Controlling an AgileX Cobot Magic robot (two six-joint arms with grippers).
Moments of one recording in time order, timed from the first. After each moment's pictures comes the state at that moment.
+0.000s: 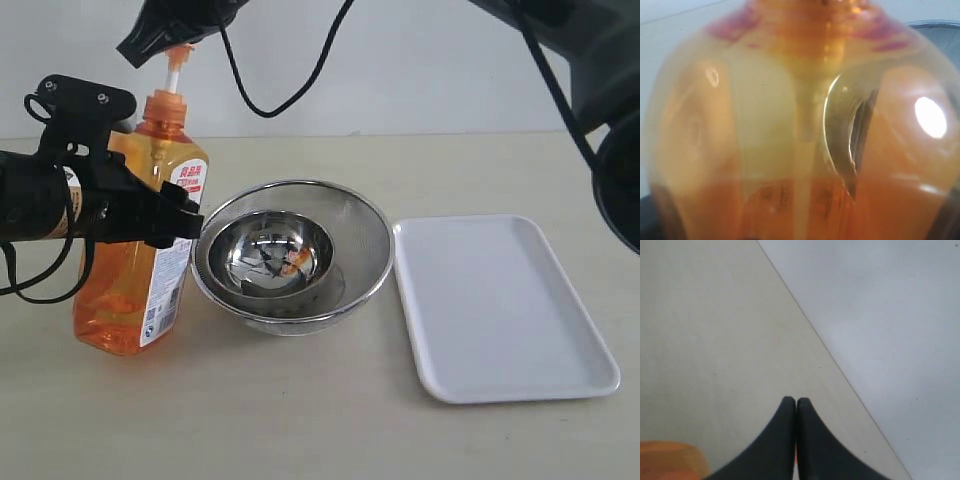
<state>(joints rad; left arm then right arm) -0.42 1.55 -0.76 1.74 0.15 -1.76 0.71 2.23 -2.31 0.23 0.74 -0.59</state>
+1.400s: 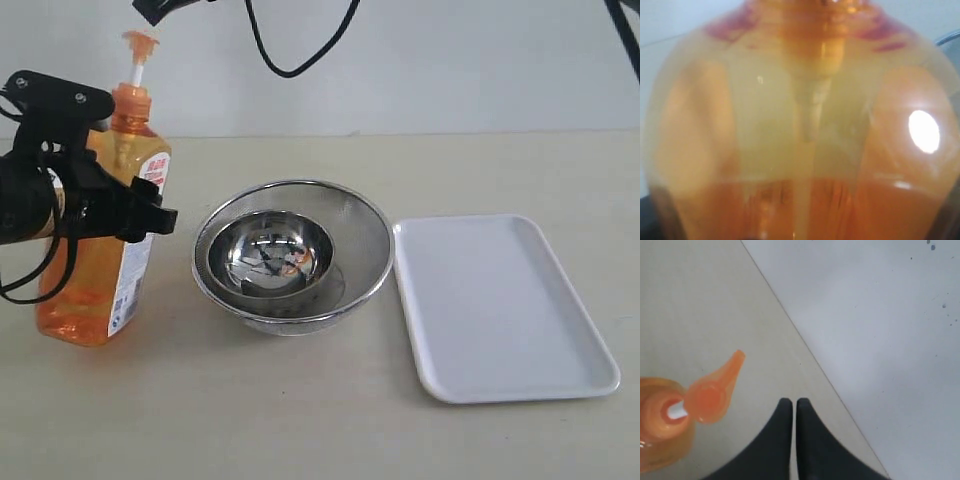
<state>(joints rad) -0.42 1.55 -0.73 1.73 0.34 -1.78 0.70 2.14 -2.31 0.16 0.80 -0.56</state>
